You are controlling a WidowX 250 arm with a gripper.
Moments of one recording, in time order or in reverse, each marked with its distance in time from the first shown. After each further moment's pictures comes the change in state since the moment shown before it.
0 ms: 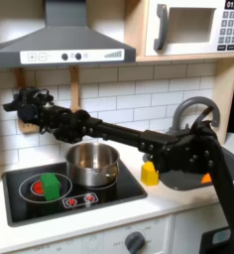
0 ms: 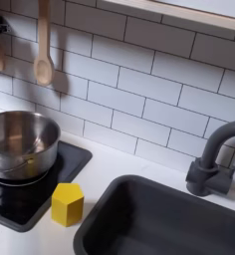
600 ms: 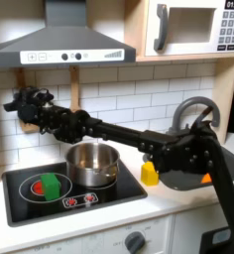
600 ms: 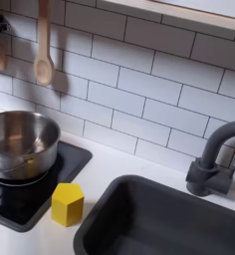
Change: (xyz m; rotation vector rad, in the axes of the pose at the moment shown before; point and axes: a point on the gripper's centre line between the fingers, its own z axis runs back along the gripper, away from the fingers) arm 0.002 -0.002 0.000 -0.014 -0.012 0.033
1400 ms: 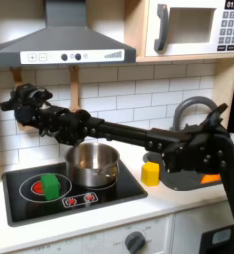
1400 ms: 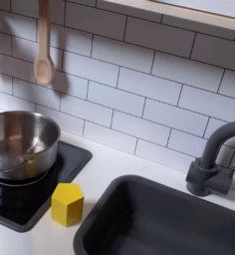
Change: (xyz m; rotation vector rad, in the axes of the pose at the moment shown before) arm 0.012 0.011 0.025 -0.003 -0.027 0.005
